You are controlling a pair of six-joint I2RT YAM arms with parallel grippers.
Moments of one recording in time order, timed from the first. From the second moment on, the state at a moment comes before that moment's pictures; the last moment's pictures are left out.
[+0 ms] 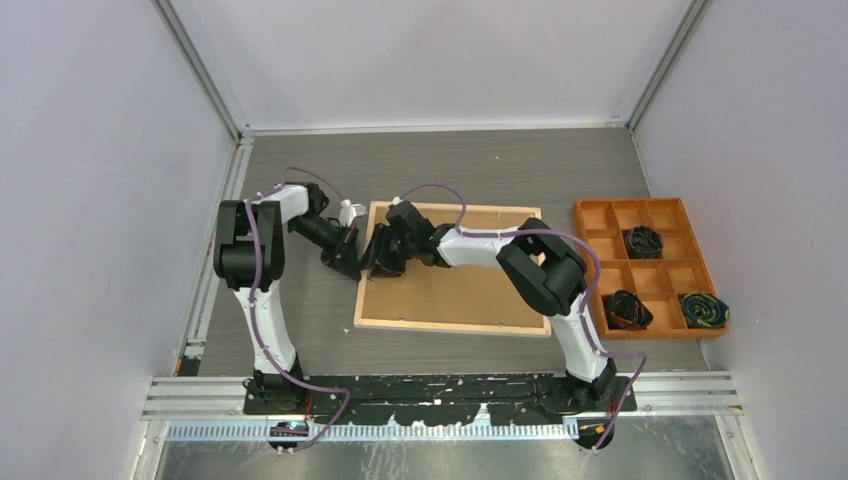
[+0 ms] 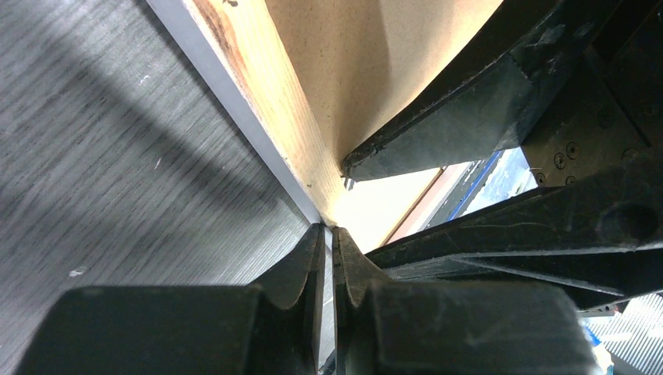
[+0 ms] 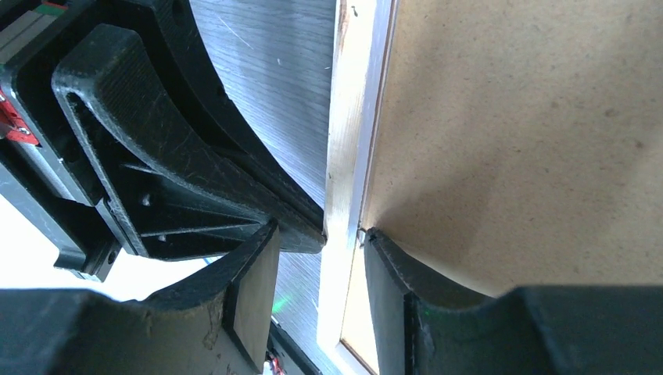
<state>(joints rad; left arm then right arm) -0.05 2.06 1.33 -1.07 0.78 0.44 0.87 2.14 1.40 0.03 -0.30 1.08</state>
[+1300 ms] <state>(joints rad) -0.05 2.06 1.34 -1.07 0.77 0.45 0.84 2.17 1.41 0.05 -0.44 1.05</state>
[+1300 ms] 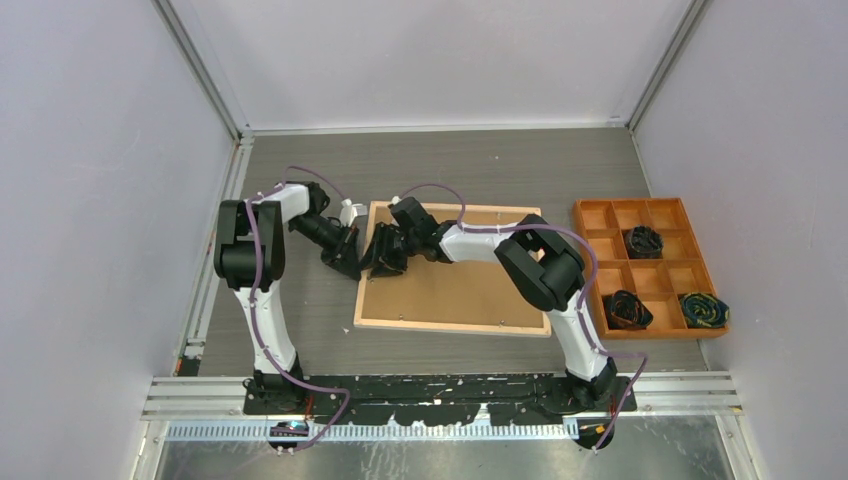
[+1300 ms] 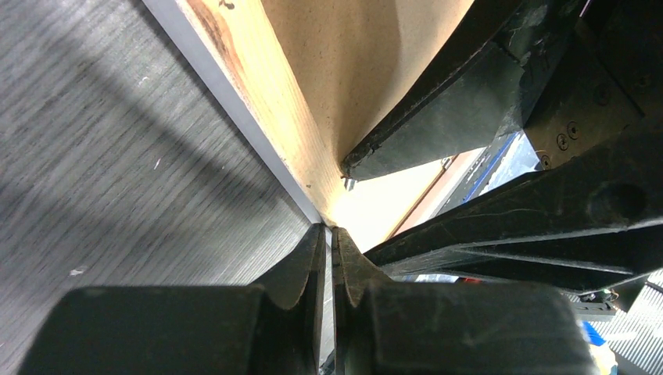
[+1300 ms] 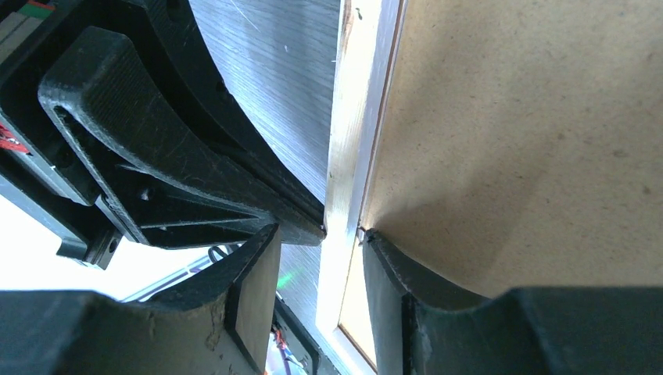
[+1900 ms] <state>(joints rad) -0.06 2.06 1.34 -1.08 0.76 0.45 0.84 2.18 1.41 0.05 -0.46 1.07</state>
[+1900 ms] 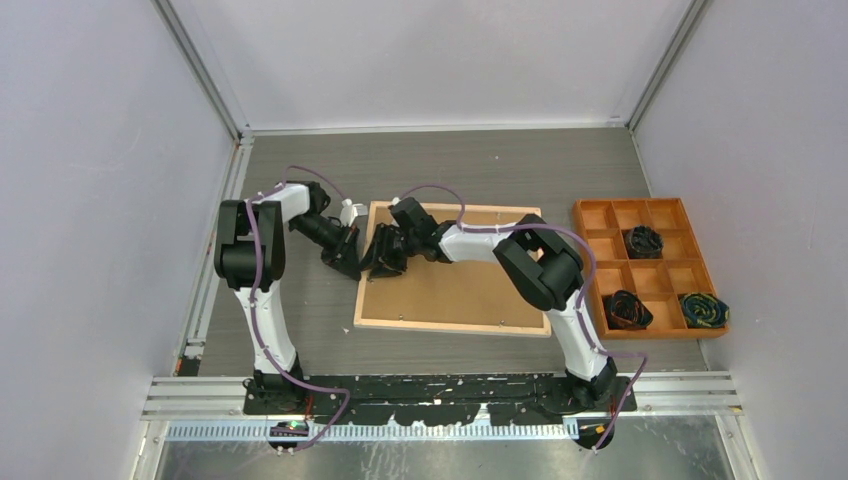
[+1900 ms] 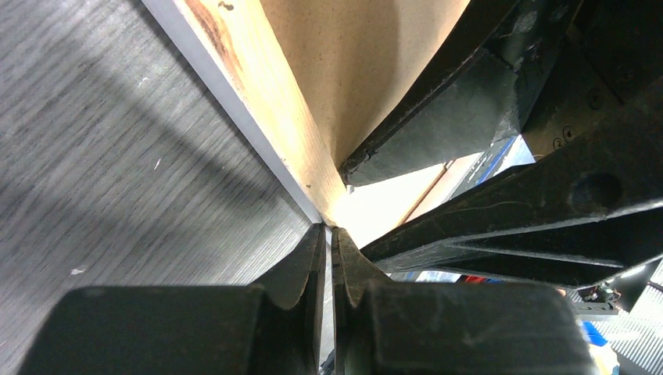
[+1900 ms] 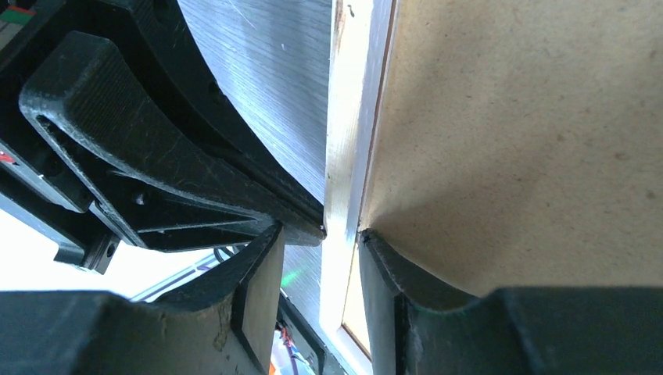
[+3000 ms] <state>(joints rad) 0.04 1.74 1.28 -1.25 0.69 0.69 1.13 1.65 1.04 -0.45 0.08 0.33</state>
